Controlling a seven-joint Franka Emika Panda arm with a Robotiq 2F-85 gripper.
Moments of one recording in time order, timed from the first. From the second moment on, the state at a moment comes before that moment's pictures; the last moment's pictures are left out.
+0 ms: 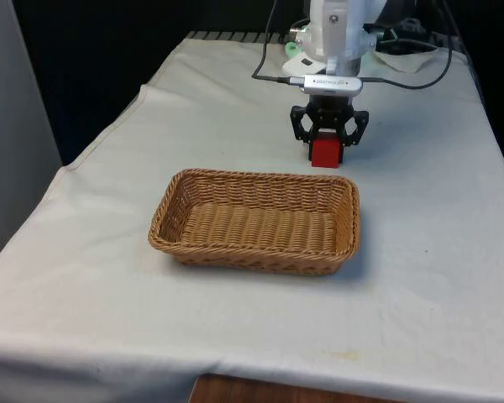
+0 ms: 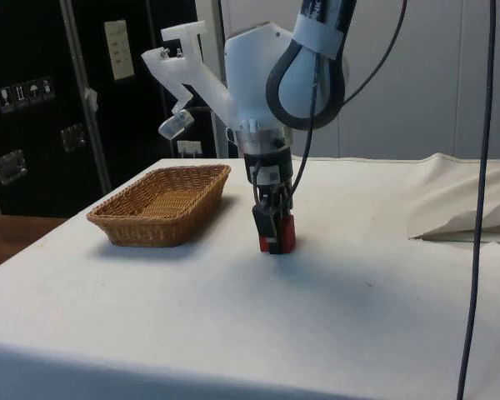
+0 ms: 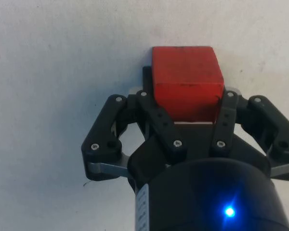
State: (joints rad) arm 0.15 0.34 -0.11 -2.47 -0.02 2.77 0.07
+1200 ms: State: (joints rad) arm 0.15 0.14 -0.11 -2.48 -0.02 2.60 0.07
